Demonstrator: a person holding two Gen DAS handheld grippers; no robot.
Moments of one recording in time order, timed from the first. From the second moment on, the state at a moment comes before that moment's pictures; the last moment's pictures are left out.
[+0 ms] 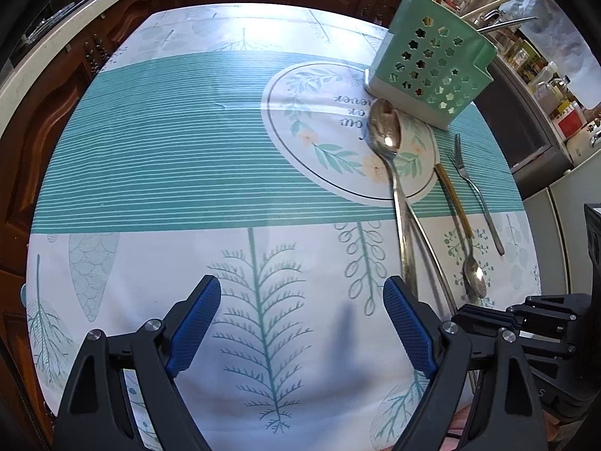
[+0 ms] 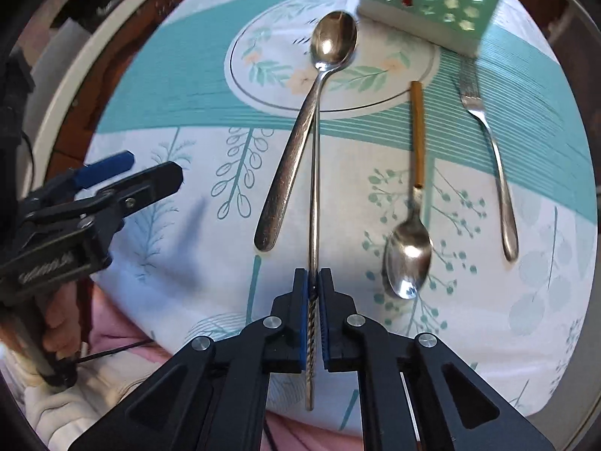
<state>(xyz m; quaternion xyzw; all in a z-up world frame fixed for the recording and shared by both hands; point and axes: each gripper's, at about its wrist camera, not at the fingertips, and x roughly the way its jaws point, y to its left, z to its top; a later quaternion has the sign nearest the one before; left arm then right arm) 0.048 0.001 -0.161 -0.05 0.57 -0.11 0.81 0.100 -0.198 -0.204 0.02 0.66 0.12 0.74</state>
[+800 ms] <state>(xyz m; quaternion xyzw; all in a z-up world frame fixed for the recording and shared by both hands) 0.076 -0.089 -0.189 -0.16 0.67 -0.26 0.68 0.039 -0.242 -0.174 0.13 0.59 0.15 0.78</state>
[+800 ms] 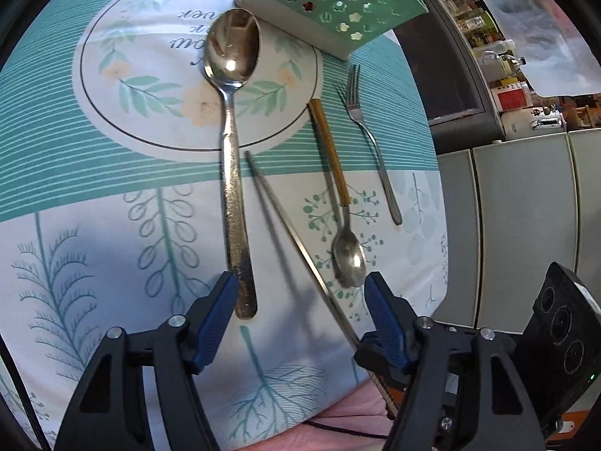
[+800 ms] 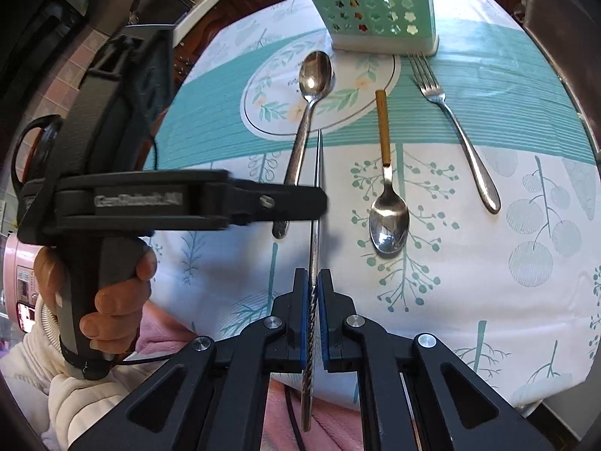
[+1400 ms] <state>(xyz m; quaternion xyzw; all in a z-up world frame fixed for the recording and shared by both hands) 0.076 -0.097 -0.190 -0.19 0.68 -0.26 0.65 0.026 -0.230 -0.158 0.11 0.56 0.19 0.80</state>
